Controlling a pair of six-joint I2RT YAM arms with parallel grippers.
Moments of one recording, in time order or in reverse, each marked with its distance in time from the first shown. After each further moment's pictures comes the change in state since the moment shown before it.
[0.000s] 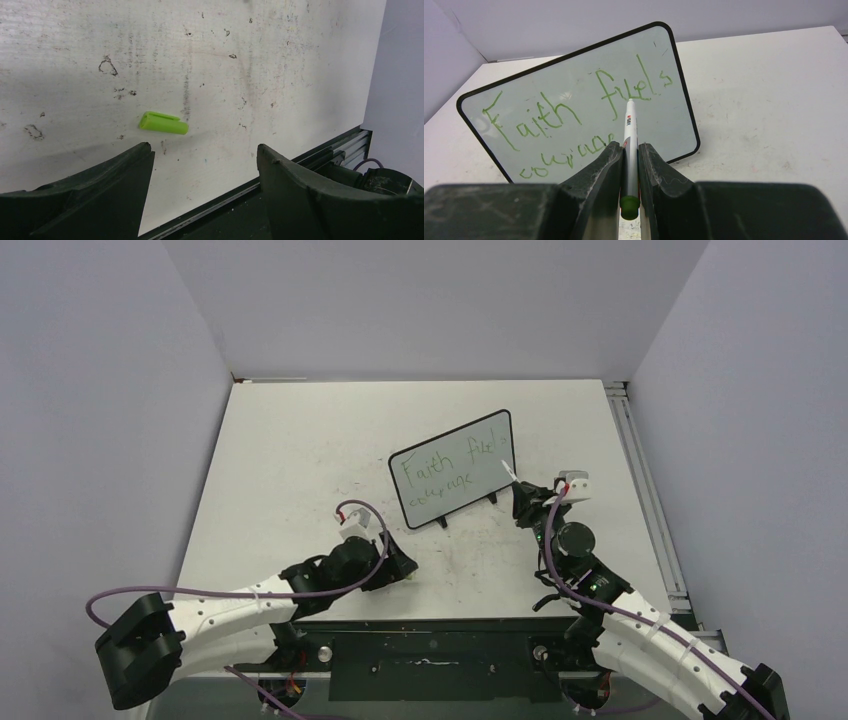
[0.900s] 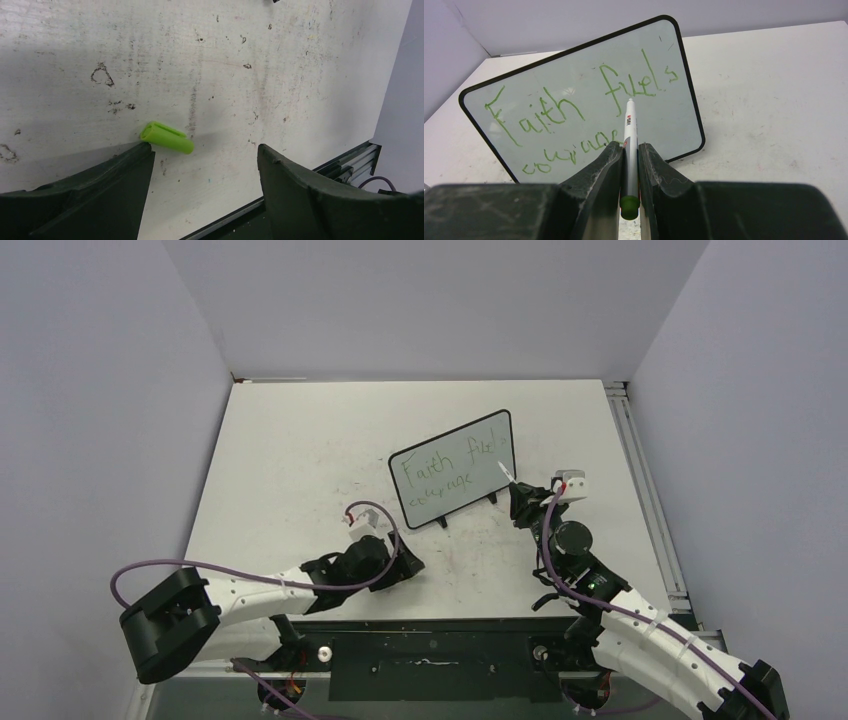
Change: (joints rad) left arm -0.017 0.197 0.005 0.138 -0.023 -0.073; right arm 0.000 0.021 0.000 0.004 -0.022 0.014
